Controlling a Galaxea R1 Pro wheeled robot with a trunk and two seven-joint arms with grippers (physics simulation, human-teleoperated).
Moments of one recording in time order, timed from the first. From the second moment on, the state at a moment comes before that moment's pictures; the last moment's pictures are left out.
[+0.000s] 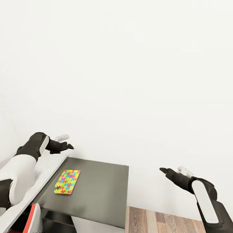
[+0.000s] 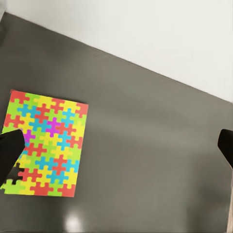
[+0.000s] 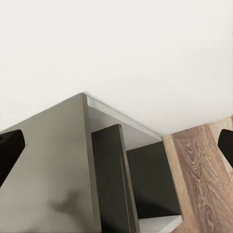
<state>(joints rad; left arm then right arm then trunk) -1.09 0.25 0.17 -0.52 -0.05 1.02 -0.39 -0.31 -0.10 -0.21 -1.47 -0.80 0.88 -0.29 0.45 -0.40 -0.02</state>
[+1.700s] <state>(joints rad) -1.04 0.31 0.17 -0.37 -0.06 0.92 -0.34 -0.31 -0.10 -0.21 -1.47 -0.80 0.88 -0.29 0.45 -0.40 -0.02</state>
